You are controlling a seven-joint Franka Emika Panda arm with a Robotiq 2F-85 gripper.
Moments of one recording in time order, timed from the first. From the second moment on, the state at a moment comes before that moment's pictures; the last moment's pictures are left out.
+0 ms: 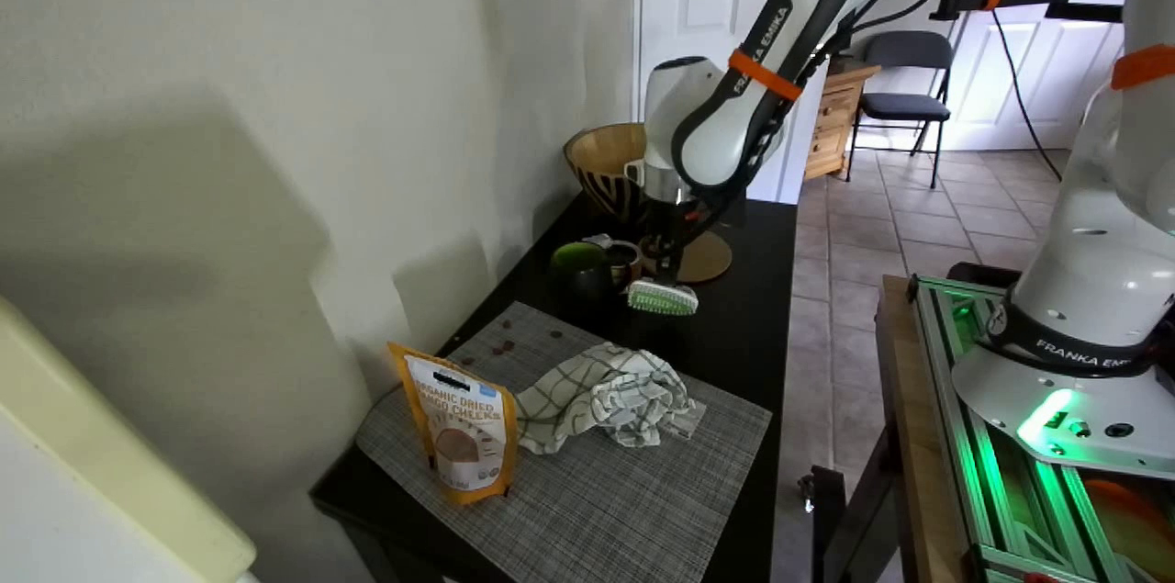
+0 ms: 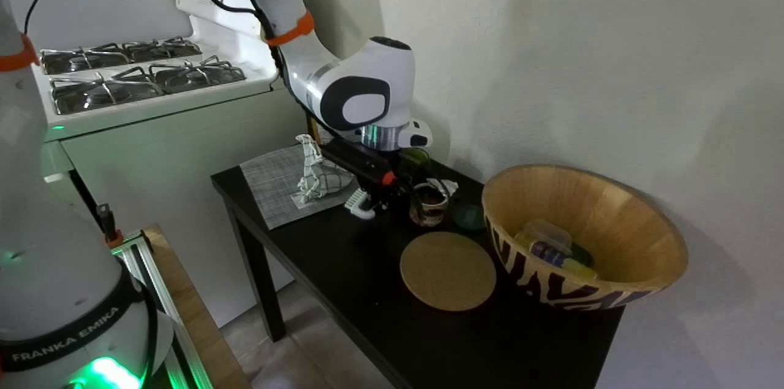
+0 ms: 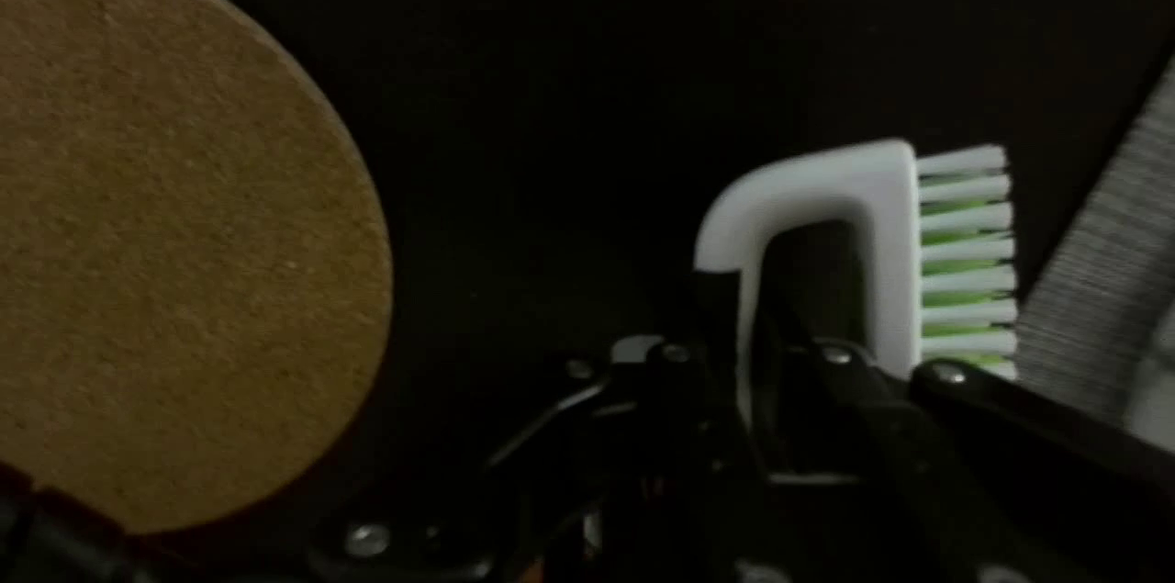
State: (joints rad) arm -0.15 0.22 0.07 -2.52 0.08 2.72 -0.31
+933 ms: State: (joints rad) arm -0.28 -0.16 -0.26 -2.37 0.52 2.49 -0.60
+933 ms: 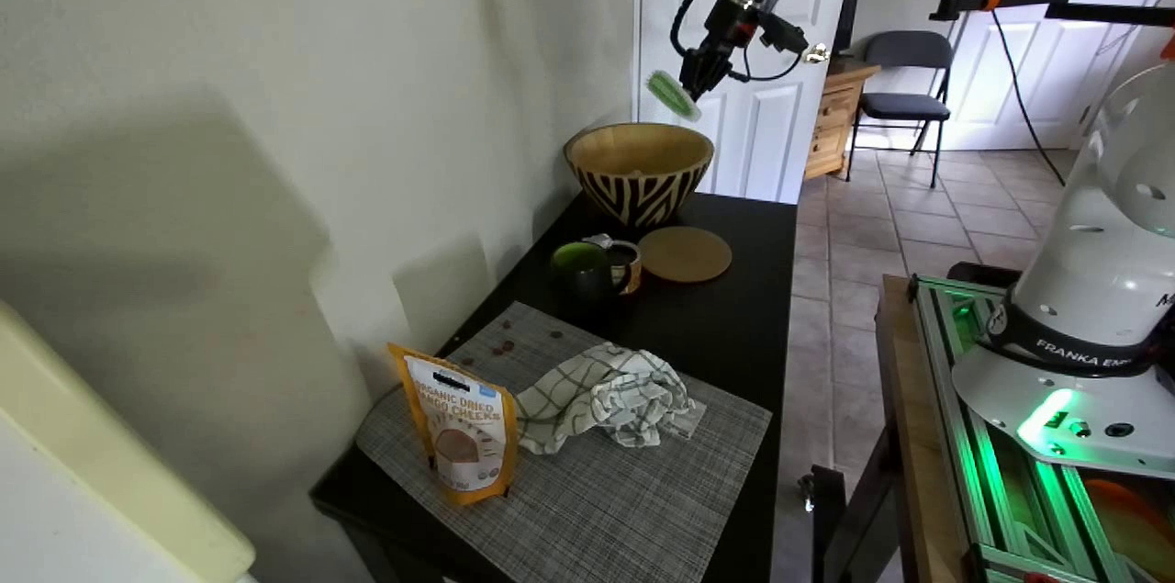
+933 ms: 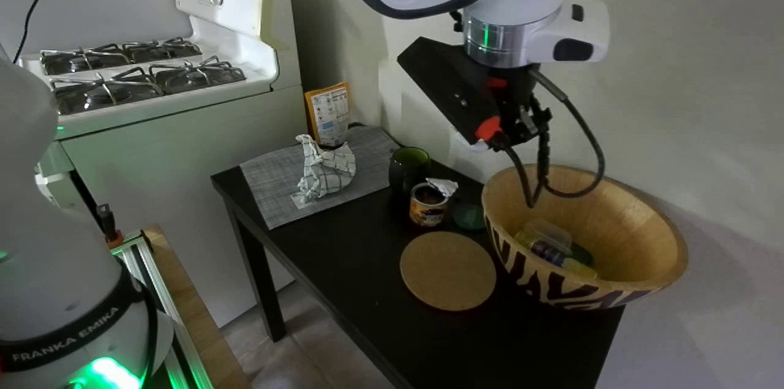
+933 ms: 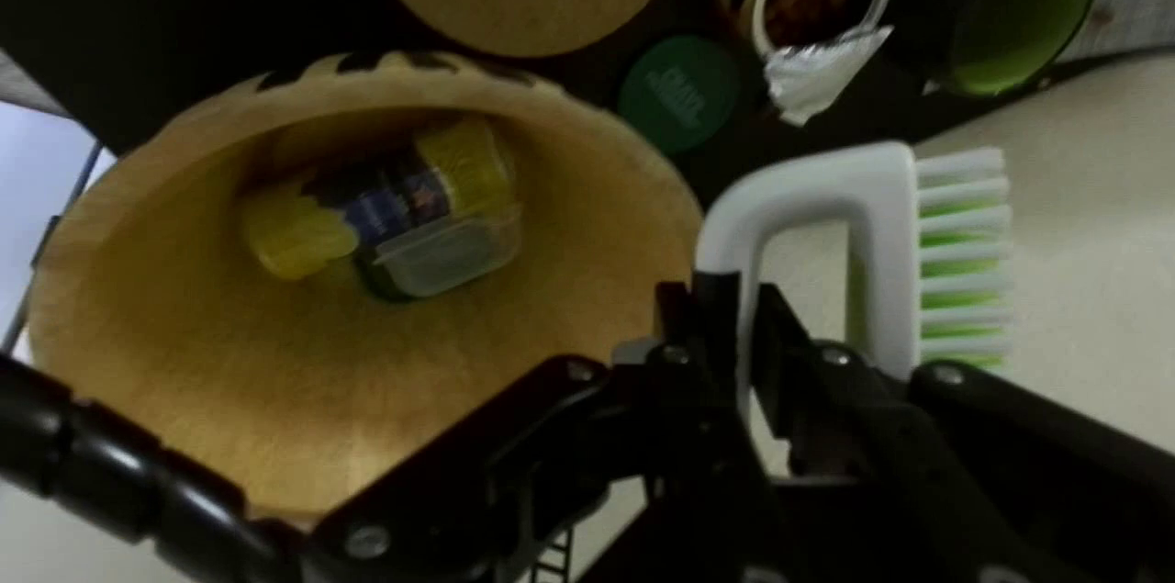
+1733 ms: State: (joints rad) arm -0.26 0.30 -0.28 -2.07 0.55 2.71 -0.19
